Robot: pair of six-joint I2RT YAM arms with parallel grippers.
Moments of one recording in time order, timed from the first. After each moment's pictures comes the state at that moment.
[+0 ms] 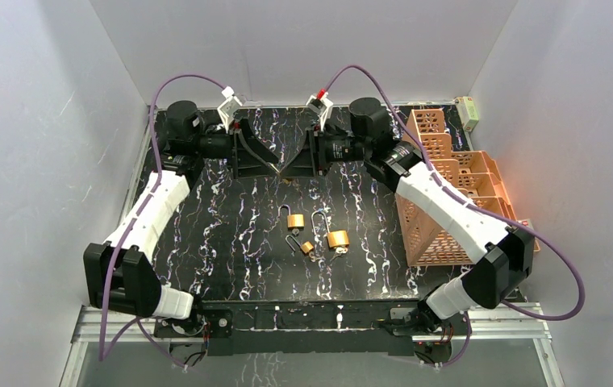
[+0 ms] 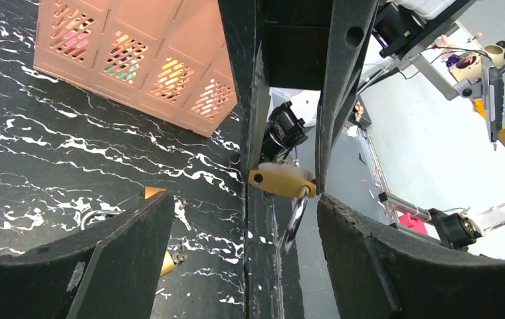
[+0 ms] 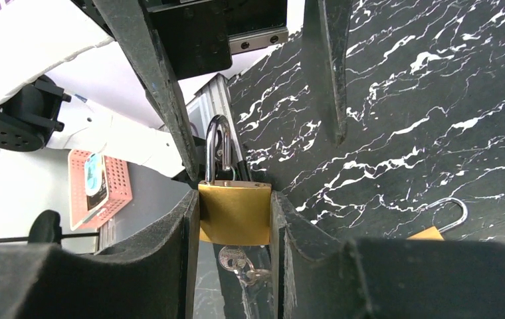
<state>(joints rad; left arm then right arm) -0.18 1.39 1.19 0.05 1.43 -0.42 0.69 1.46 1.44 -0.25 -0.79 0.47</state>
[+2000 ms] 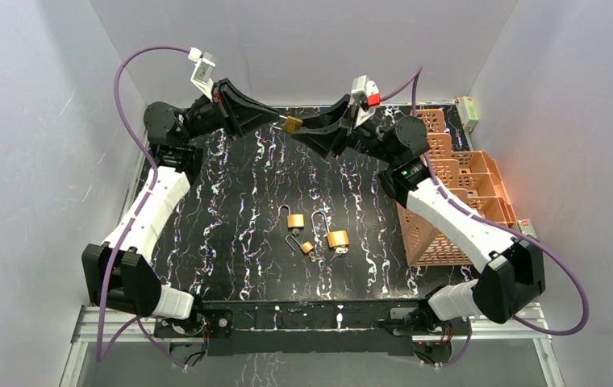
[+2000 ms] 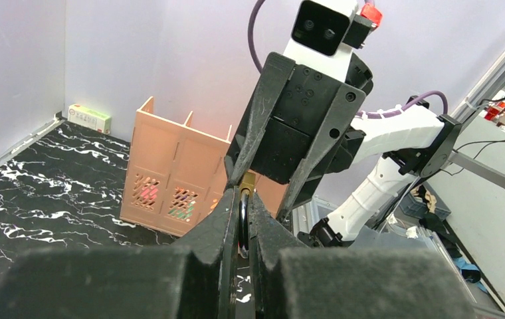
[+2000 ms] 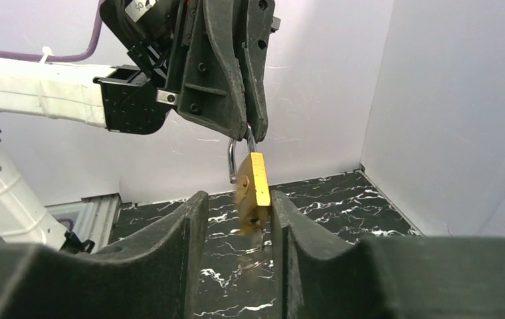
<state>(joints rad) -0.22 1.40 1.28 0.74 1.09 -0.90 0.61 1.35 1.16 0.65 -0.71 0.32</state>
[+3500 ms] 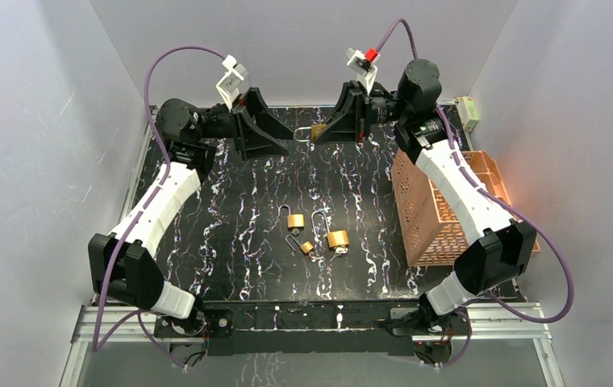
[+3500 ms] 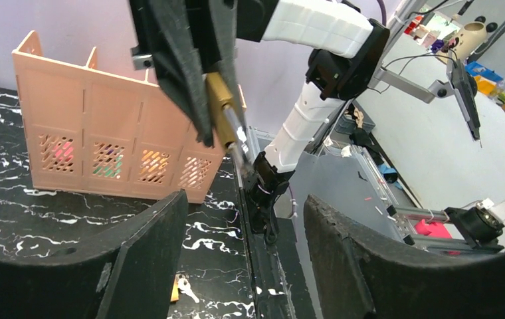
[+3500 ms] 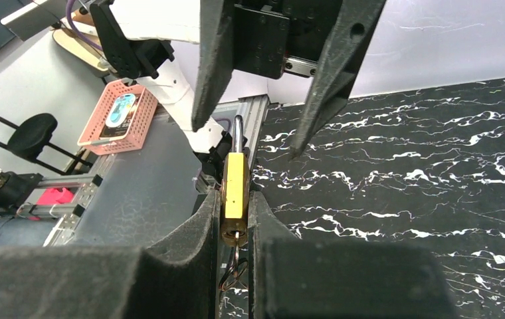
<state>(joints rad) -0.29 1.46 1.31 0.75 1.35 -0.96 0.42 1.53 1.59 0.16 -1.39 0.53</state>
